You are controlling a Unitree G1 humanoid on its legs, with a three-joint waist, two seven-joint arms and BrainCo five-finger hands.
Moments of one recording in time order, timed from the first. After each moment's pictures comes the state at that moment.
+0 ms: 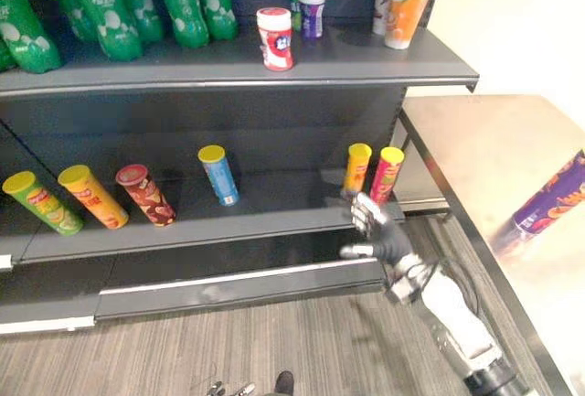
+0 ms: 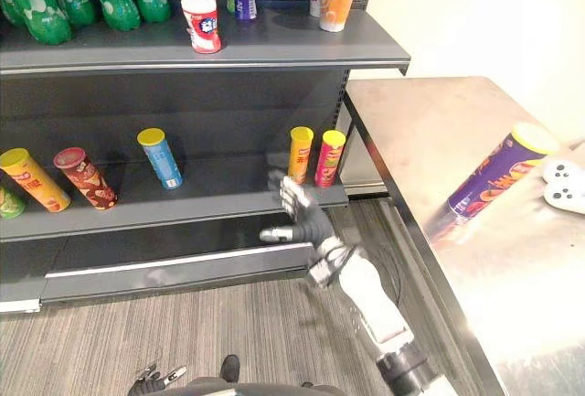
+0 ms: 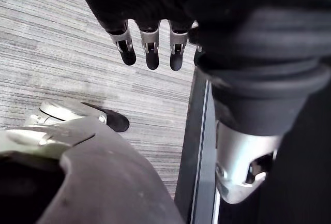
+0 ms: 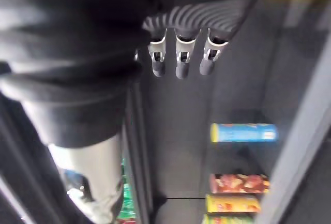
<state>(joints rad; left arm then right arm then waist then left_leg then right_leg) 0.24 0.16 -0.01 0.99 -0.33 -0.12 0.08 -0.01 -0.30 0.40 0.00 0.35 -0.14 0.20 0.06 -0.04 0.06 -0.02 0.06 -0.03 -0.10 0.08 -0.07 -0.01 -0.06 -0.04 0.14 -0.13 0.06</state>
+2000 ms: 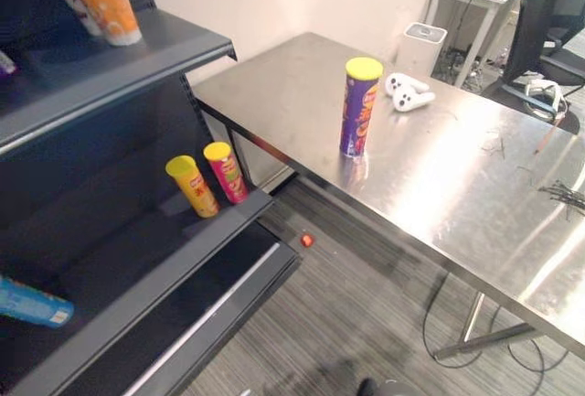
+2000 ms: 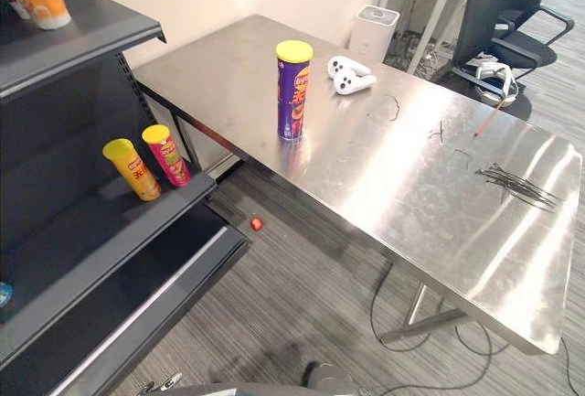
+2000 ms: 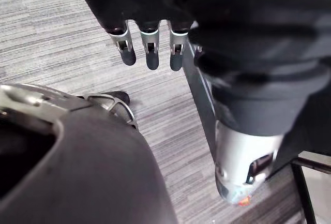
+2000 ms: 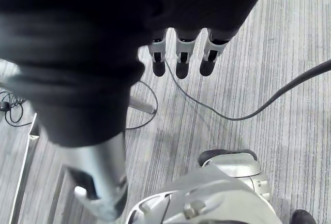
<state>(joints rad) 0.18 0.12 0.11 1.14 -0.43 -0.11 0.03 0.23 -0.02 -0.35 1.11 0.16 -0.16 -0.12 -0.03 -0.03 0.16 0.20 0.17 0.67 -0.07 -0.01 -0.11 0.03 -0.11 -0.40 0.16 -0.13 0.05</state>
